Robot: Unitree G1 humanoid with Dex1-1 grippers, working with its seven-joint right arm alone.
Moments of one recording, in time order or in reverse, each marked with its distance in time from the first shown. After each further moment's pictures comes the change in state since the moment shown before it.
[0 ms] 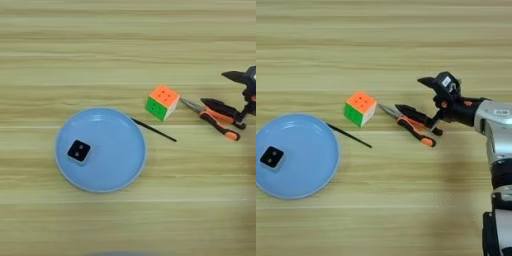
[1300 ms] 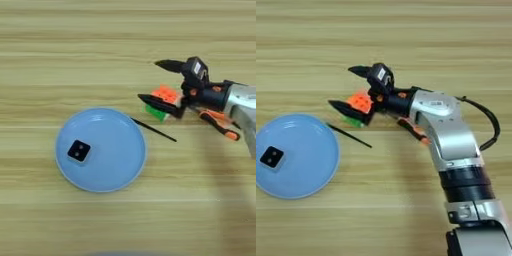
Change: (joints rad) arm 0.088 0.219 0.181 -0.594 0.089 0.304 -0.095
